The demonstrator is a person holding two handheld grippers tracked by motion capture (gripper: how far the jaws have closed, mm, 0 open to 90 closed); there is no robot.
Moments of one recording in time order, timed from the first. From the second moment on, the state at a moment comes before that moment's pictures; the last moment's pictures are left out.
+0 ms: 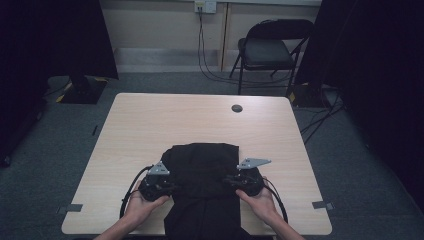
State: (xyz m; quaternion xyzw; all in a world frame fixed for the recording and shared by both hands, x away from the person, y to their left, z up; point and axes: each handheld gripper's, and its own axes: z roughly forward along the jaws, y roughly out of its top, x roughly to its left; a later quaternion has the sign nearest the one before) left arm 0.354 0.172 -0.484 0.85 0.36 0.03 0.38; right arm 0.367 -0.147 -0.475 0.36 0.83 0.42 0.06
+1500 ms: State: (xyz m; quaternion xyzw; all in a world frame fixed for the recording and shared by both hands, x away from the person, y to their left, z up) left arm 0.499 0.169 -0.480 0.79 0.44 0.16 0.41; right arm 0.518 -0.111 -0.488 0.42 0.80 0.39 0.16
